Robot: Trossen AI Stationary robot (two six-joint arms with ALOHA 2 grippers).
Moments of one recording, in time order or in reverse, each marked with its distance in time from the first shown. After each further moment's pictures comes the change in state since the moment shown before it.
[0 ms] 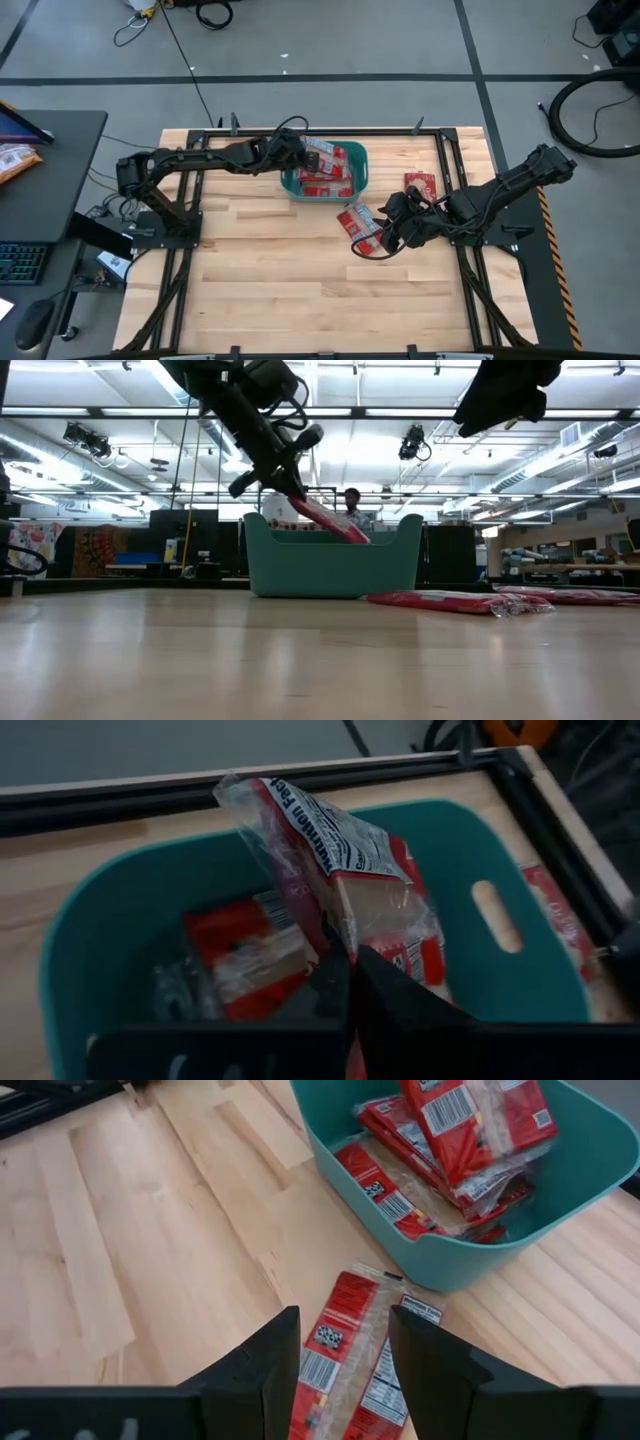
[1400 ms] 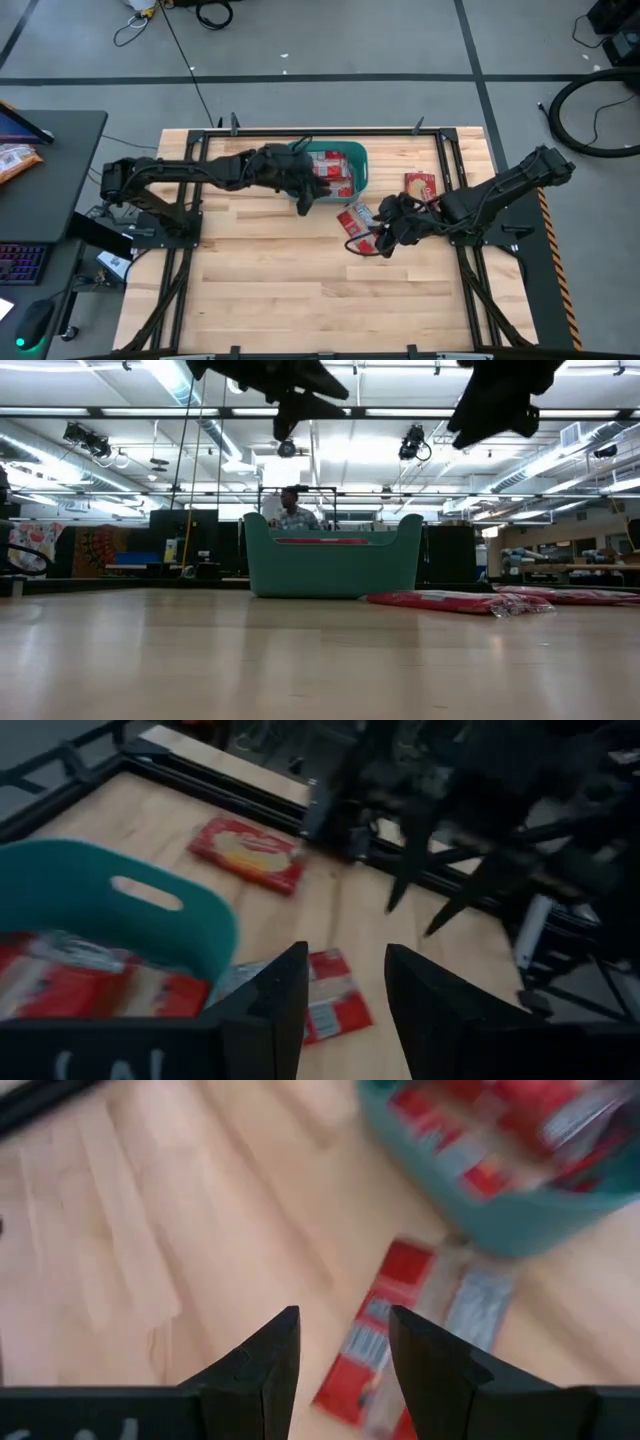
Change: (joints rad) left arm -0.193 -0.124 -0.001 0.201 0.414 0.487; right arm -0.043 0.037 -0.030 0.103 -0.156 0.009
